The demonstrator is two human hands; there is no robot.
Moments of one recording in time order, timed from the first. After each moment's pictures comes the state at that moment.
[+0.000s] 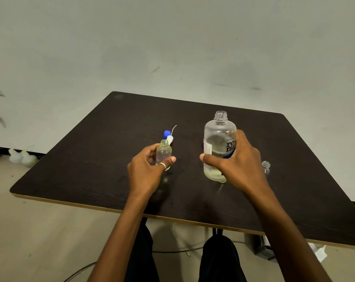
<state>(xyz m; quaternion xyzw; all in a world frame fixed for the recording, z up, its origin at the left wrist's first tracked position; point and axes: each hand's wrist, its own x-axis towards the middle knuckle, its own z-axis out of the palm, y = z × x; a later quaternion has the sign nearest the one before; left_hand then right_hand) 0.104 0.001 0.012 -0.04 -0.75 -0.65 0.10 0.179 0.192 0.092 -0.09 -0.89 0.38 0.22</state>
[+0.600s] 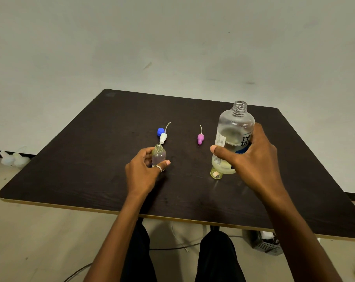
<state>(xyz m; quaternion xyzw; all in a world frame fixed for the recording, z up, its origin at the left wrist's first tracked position) 0.086 0.008 -0.017 -0.03 -0.80 -0.60 0.08 0.195 0.215 0.100 -0.11 -0.86 0.41 0.28</state>
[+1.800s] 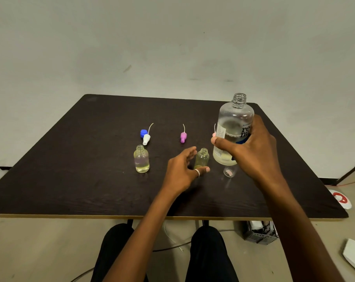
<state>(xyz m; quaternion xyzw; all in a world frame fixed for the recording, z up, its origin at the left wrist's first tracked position) 0.112 0.121 -0.011 -0.24 -0.78 -0.58 -0.08 0.214 0.250 0.111 -0.15 -0.85 0.39 0.32</state>
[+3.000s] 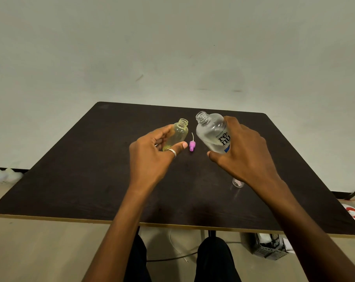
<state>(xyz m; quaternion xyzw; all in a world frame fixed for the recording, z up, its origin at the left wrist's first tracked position) 0.124 0.037 0.090 -0.19 -0.76 -0.61 0.15 0.189 0.228 0.126 -0.06 -0.95 0.10 0.27</state>
